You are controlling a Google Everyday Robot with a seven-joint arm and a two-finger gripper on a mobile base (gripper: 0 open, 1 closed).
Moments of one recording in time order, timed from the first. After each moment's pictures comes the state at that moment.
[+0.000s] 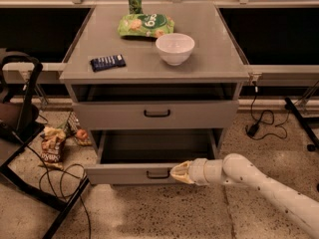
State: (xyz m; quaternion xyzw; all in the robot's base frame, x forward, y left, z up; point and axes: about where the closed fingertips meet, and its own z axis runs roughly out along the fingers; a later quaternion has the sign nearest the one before) arm 0.570 -0.079 0.443 -0.53 0.71 0.24 0.41
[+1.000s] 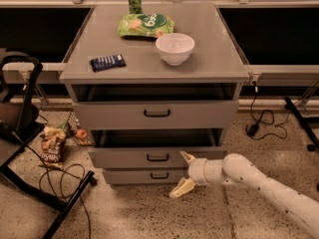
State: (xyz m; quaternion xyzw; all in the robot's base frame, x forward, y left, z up) arm 0.570 -0.078 0.443 -0.53 0.71 0.24 0.41
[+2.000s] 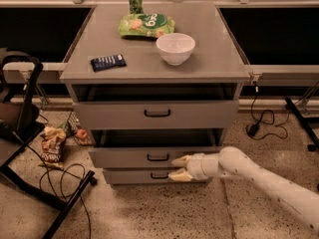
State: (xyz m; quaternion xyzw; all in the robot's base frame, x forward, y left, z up) arm 0.586 -0.079 0.433 -0.54 0.71 0.23 0.39
